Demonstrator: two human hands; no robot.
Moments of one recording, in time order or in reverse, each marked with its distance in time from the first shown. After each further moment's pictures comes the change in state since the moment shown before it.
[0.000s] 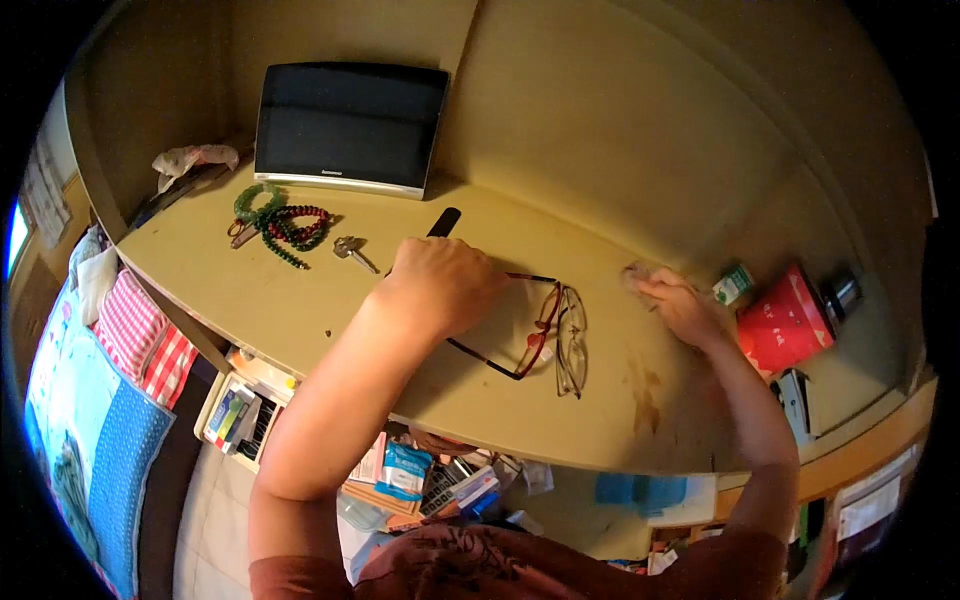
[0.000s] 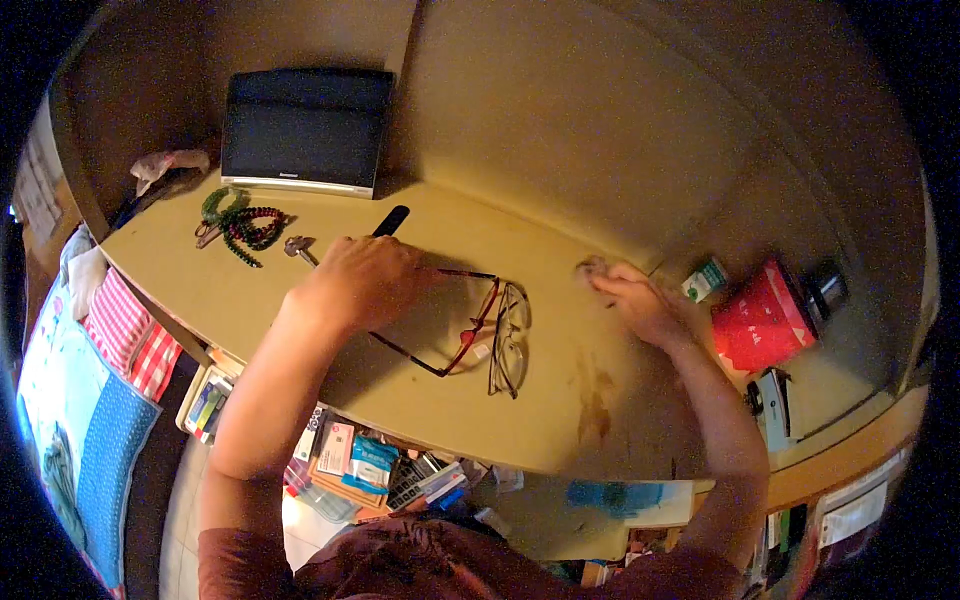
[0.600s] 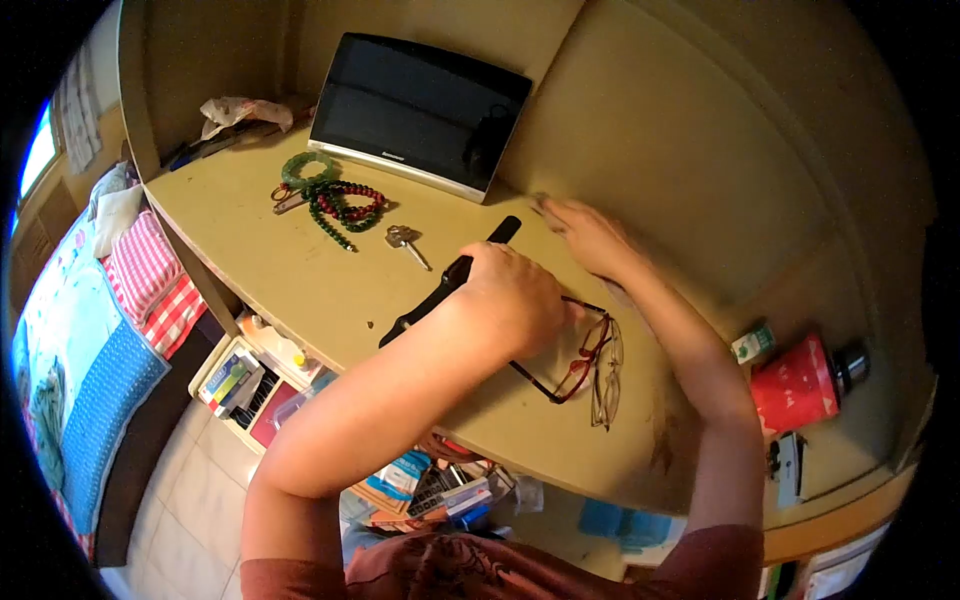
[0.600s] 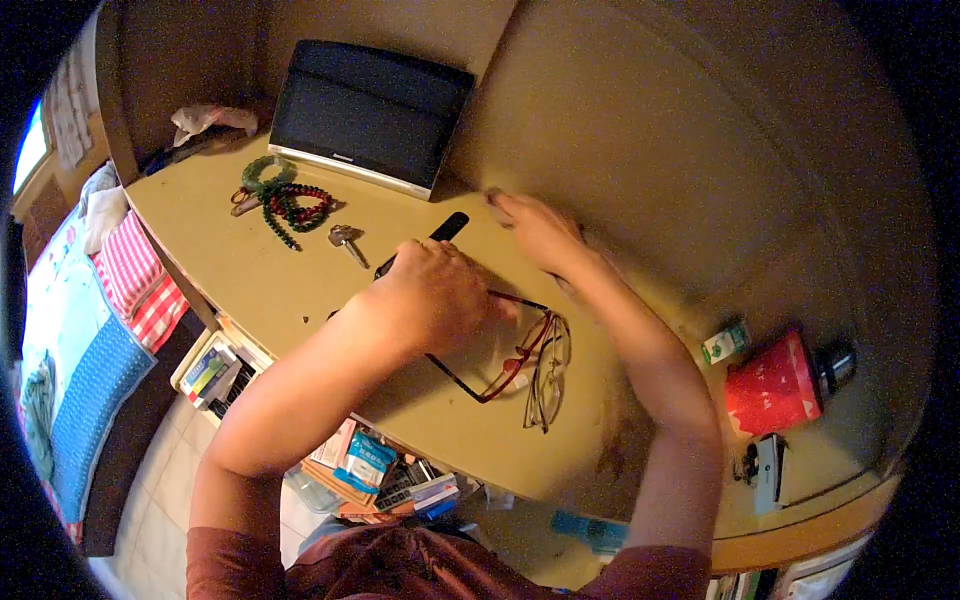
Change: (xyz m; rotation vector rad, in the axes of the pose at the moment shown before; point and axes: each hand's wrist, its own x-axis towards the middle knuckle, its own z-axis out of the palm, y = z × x) left_hand 0.005 0.013 0.014 0.278 0.064 -0.017; right_hand 0.218 -0.118 0.051 -0.188 0.107 -0.003
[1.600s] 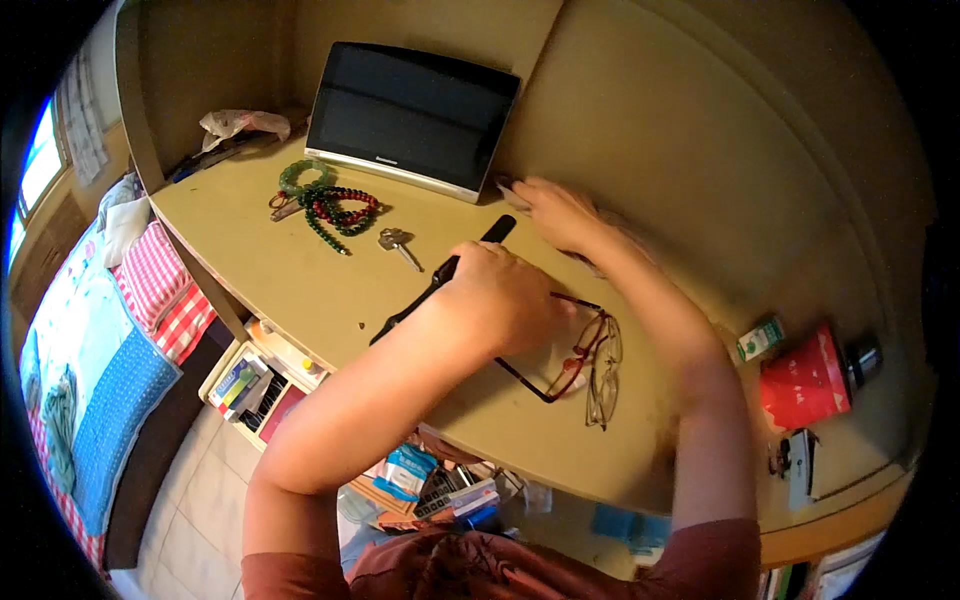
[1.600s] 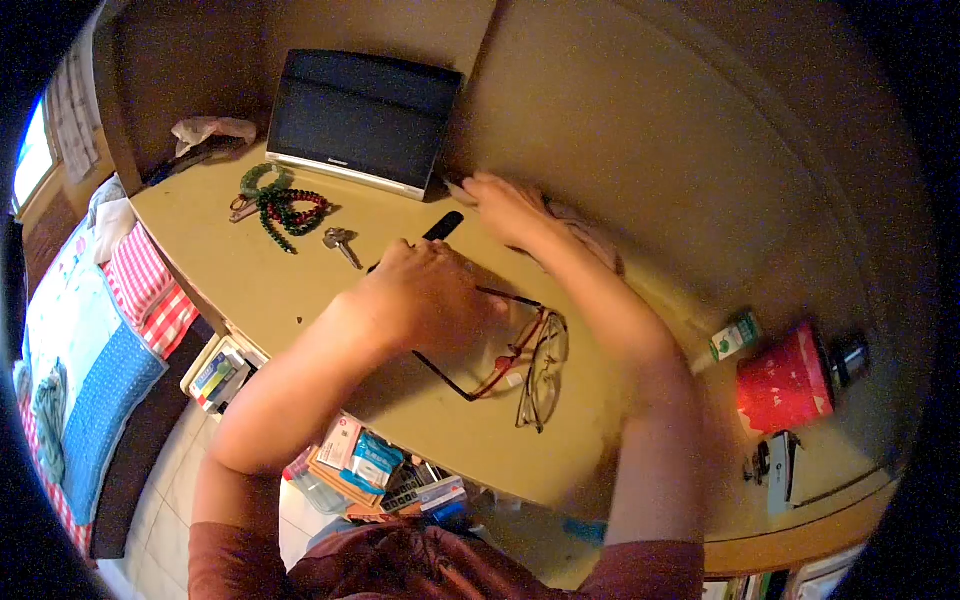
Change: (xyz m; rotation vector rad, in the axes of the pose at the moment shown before) left_hand 0.004 0.000 0.003 -0.100 -0.065 -0.019; right_hand 0.032 -0.030 -0.002 -0.018 -0.064 -0.164
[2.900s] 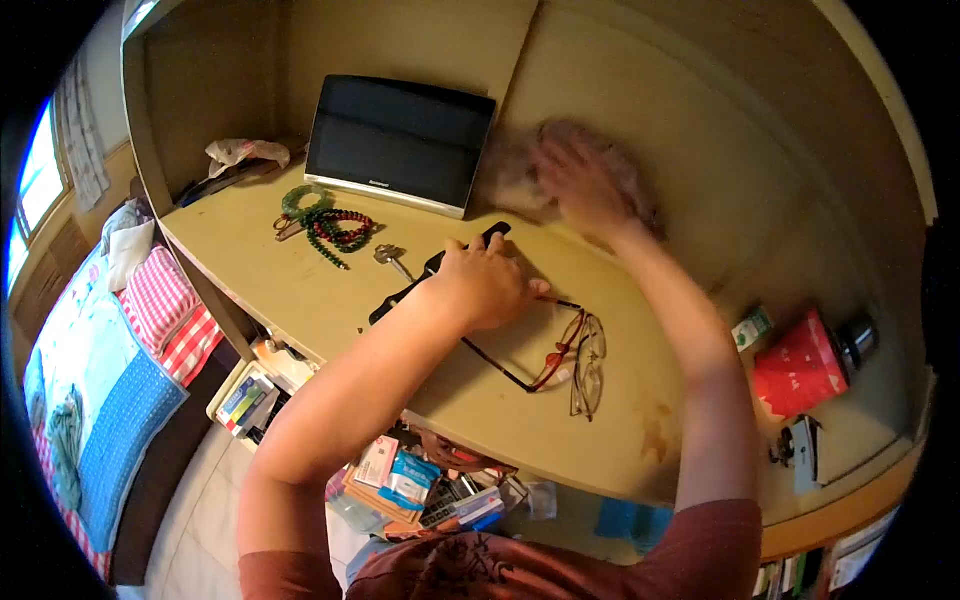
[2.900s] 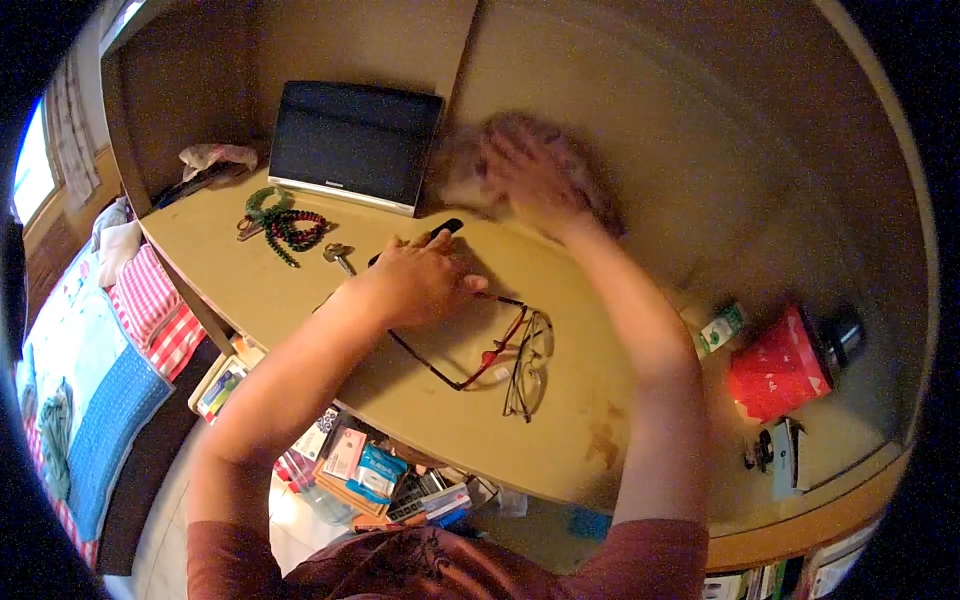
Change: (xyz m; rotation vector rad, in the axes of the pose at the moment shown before) left_hand 0.017 -0.015 0.016 -0.061 0.128 0.021; right_hand -0.009 0.059 -0.036 -0.790 0.403 -0.351
